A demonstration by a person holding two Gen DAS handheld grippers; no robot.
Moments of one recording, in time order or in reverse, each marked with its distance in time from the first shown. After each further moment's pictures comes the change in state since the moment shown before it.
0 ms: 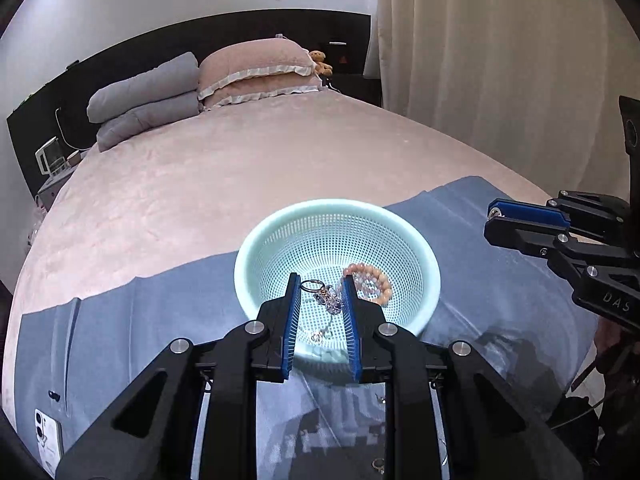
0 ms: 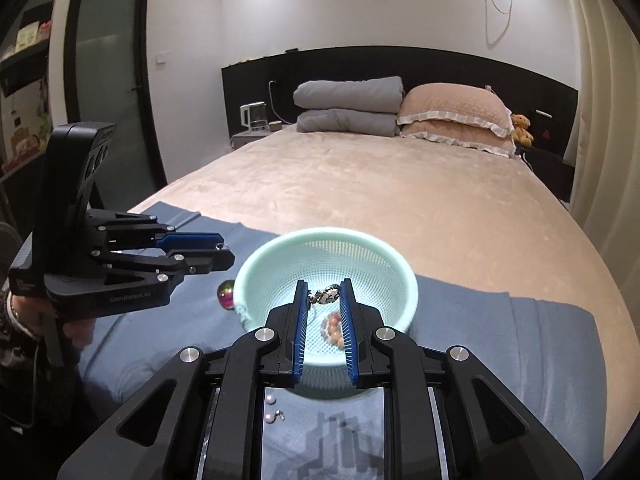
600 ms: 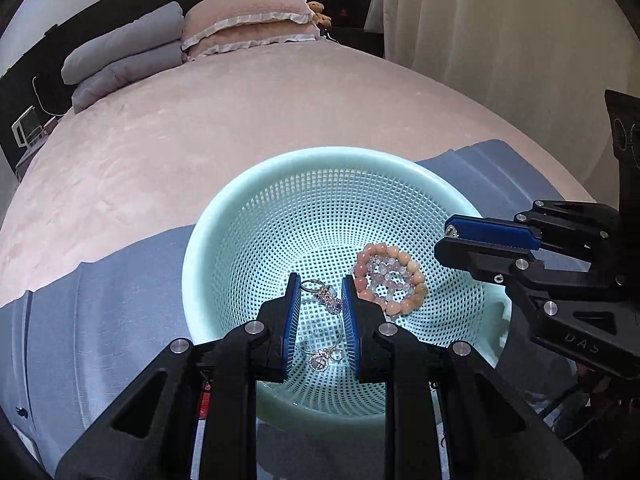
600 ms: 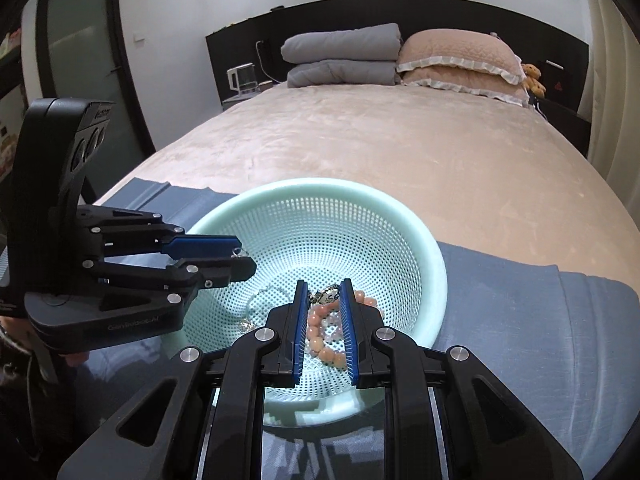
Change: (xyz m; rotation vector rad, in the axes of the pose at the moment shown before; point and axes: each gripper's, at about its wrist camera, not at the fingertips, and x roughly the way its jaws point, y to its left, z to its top) left arm 0.104 0.011 -0.009 -0.029 0.175 -0.045; right arm 0.112 -0.028 -0.029 0.081 0.172 0.043
